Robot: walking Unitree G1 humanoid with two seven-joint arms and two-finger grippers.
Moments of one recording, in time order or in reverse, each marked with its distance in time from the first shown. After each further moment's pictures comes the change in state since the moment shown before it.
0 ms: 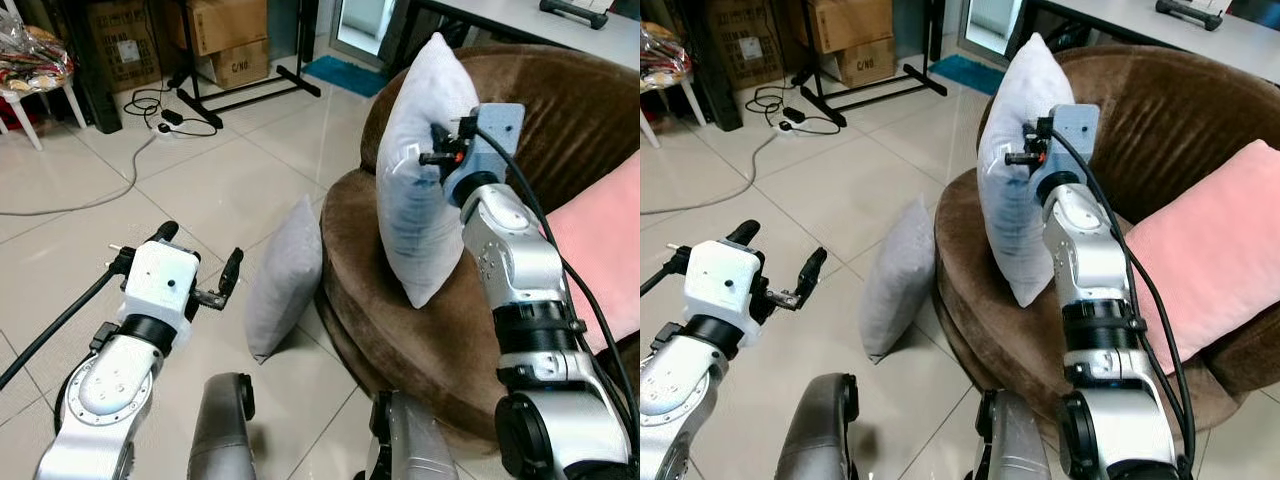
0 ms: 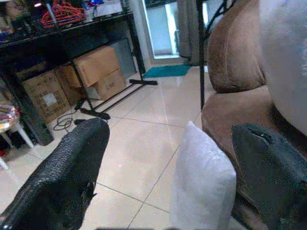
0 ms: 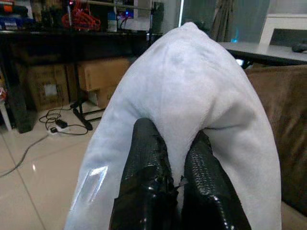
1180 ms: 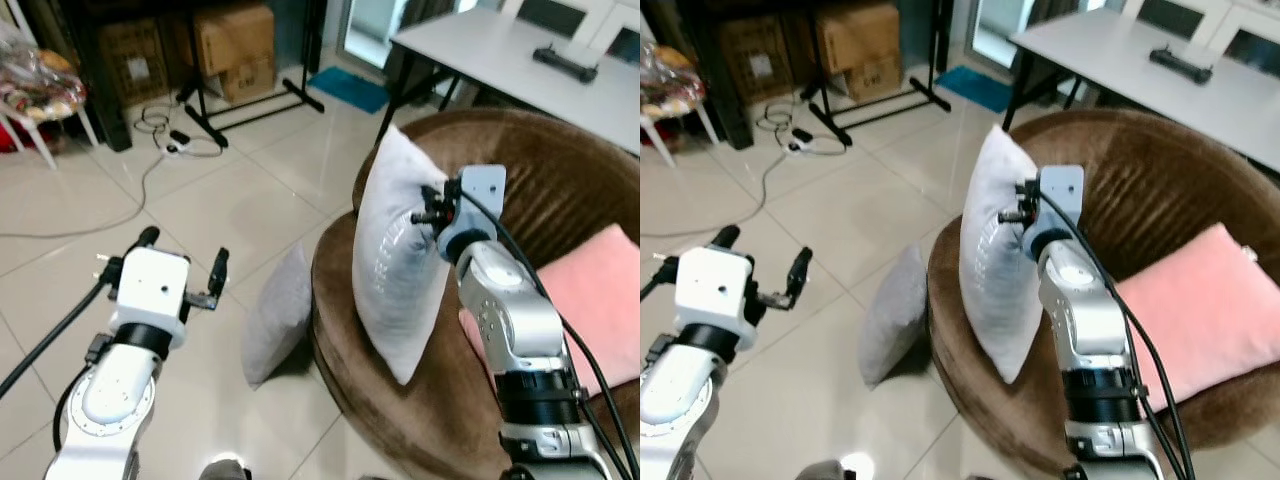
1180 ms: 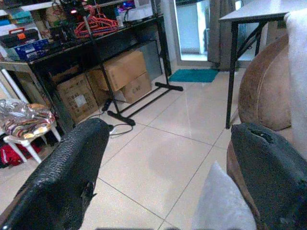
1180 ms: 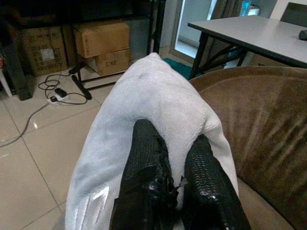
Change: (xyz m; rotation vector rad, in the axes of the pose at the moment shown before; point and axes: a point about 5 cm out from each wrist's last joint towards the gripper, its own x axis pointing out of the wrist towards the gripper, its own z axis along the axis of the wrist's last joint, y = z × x) left arm -0.005 0.000 -0.005 0.001 0.007 0.096; right arm -0.042 0.008 -0.042 -0.037 0.182 -0.025
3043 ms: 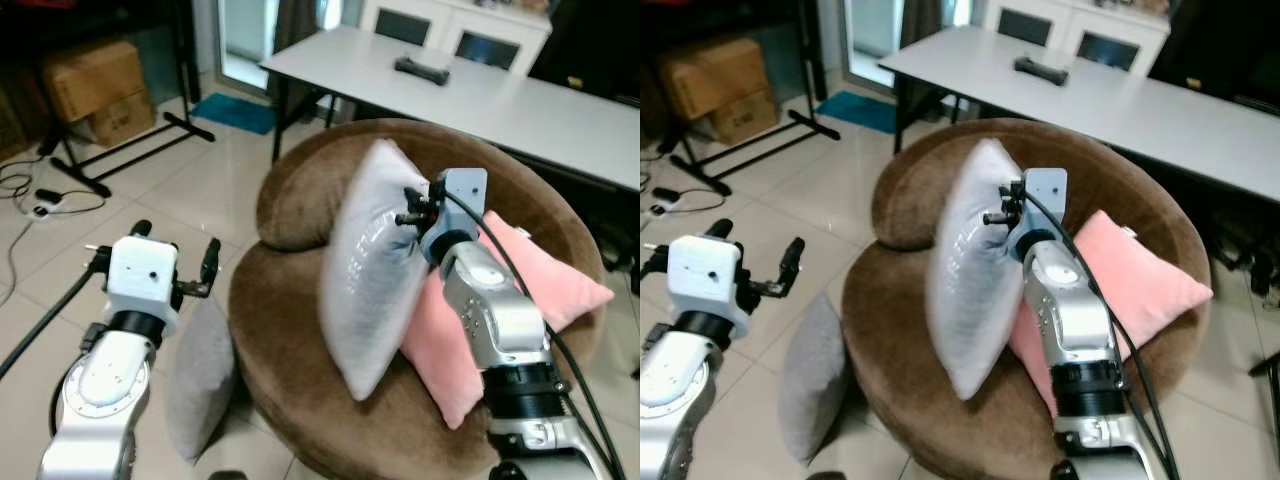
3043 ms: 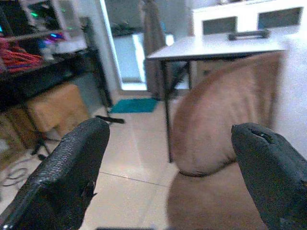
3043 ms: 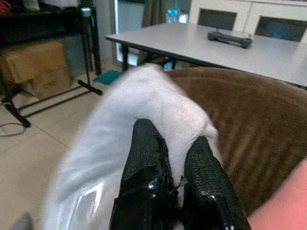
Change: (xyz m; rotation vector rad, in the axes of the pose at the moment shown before) left arm 0.011 0.004 -0.002 -0.055 0.006 0.005; right arm 0.006 0.008 -0.007 0.032 0.002 0.071
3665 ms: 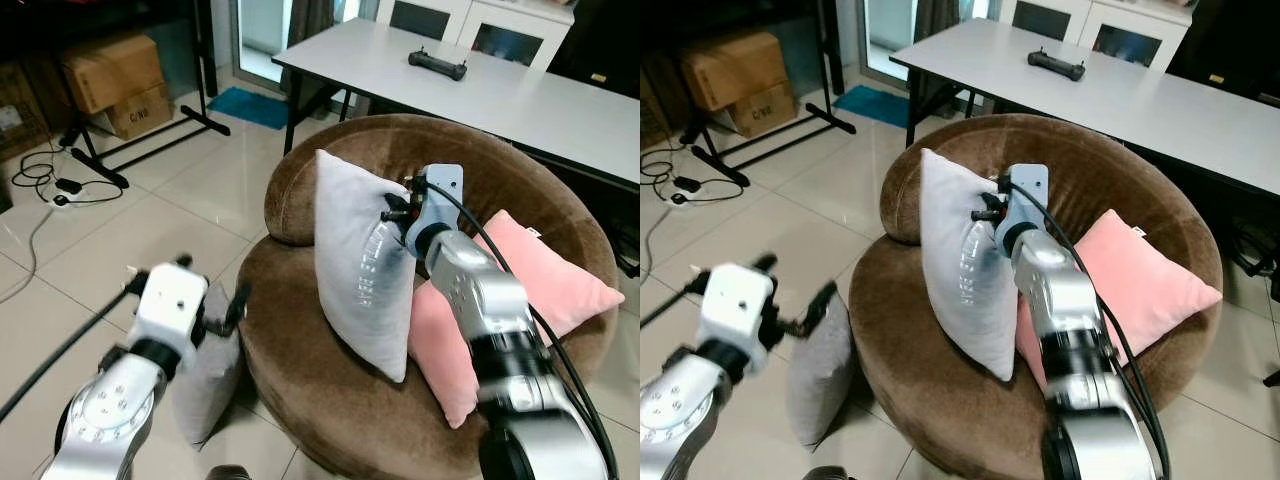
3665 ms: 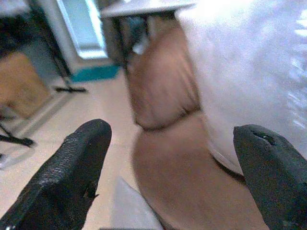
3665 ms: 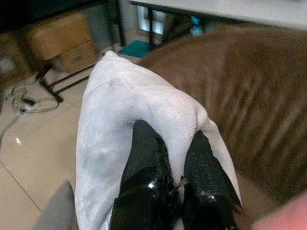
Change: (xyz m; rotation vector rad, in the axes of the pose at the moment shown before) left arm -0.023 -0.015 -0.020 -0.004 0.168 -0.252; right arm 0.031 0.009 -0.012 0.140 0.160 0.020
